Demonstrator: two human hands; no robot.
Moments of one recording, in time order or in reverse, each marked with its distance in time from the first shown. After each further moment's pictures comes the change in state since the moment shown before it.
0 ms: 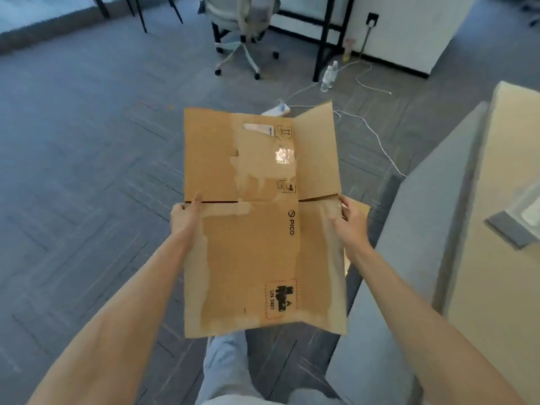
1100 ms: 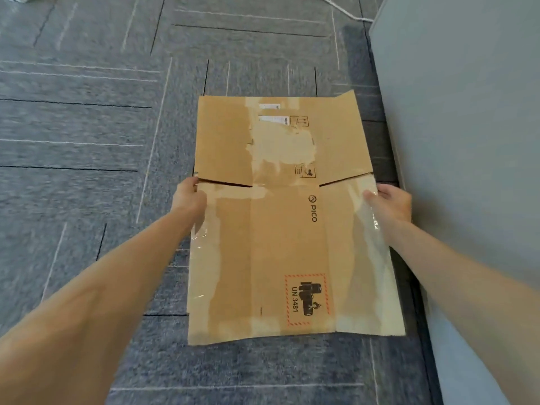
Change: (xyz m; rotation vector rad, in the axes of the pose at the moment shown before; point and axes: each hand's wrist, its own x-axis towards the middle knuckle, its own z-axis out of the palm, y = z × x) left_hand 0.438 -0.412 0.645 0.612 -0.613 0.270; right_hand 0.418 0.678 -0.042 -0.076 0.796 0.450
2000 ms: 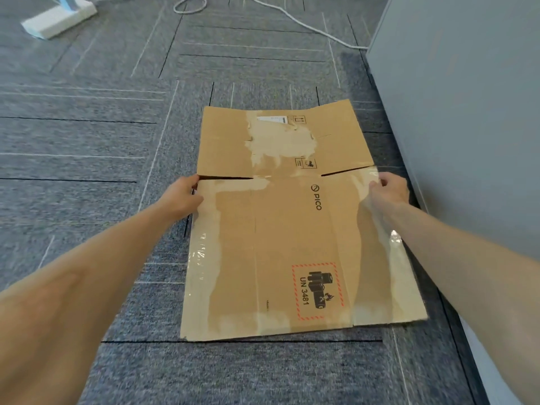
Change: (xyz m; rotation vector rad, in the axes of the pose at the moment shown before) left_hand 0.039 -0.010 -0.018 0.308 -0.155 0.384; right_hand 0.035 -0.008 0.039 -0.144 0.071 -0.140
